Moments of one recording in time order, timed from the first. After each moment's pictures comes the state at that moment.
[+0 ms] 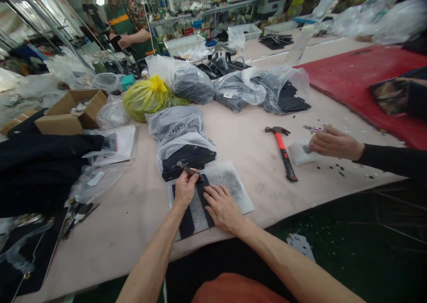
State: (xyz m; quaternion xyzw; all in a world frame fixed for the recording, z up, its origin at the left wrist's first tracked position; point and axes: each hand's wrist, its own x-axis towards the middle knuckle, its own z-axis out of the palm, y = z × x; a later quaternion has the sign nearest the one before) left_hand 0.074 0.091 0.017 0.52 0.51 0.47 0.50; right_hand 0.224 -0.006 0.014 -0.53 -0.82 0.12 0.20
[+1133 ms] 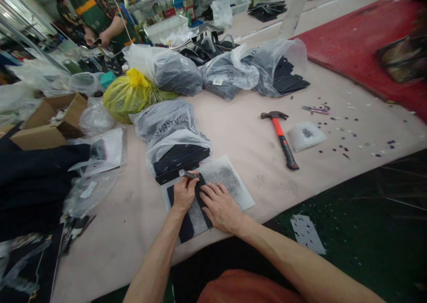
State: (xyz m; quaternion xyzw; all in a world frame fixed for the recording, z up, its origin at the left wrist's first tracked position) left_hand 0.079 0.090 0.005 0.72 0.49 0.37 0.32; right_hand 0.229 -0.001 0.015 -0.54 -0.80 0.15 0.21
